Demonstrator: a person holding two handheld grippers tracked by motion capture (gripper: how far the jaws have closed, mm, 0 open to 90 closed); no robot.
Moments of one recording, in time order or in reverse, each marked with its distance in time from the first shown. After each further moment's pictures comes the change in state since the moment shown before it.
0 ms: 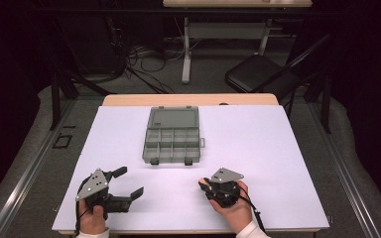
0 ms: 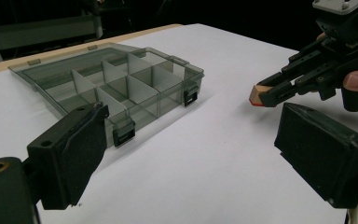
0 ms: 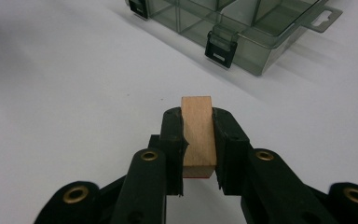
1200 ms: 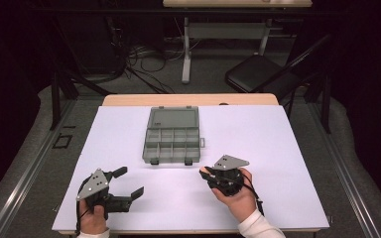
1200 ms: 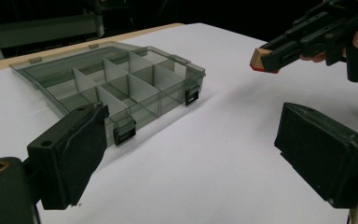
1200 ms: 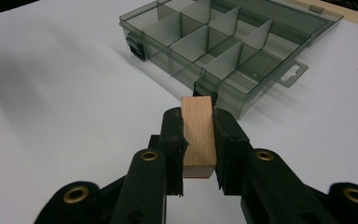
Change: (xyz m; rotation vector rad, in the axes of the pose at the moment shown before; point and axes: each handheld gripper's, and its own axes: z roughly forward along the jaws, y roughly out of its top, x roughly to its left) left arm 0.000 -0.001 0.001 0.002 0.006 -0.007; right arm -0.013 0.039 -0.016 -0.034 0.020 -0.015
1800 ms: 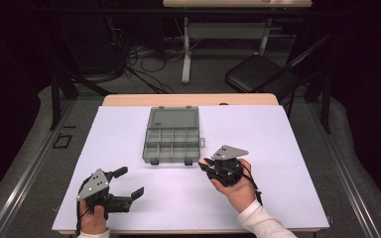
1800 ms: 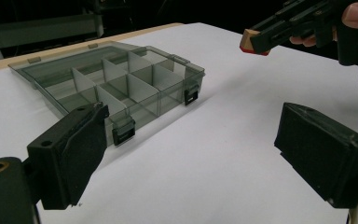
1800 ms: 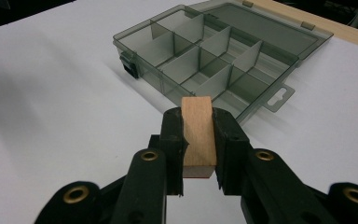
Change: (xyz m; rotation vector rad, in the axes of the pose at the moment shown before) left arm 0.000 0.000 0.000 0.005 -0.004 0.001; right arm -0.010 0.023 0.002 -0.001 0.002 -0.003
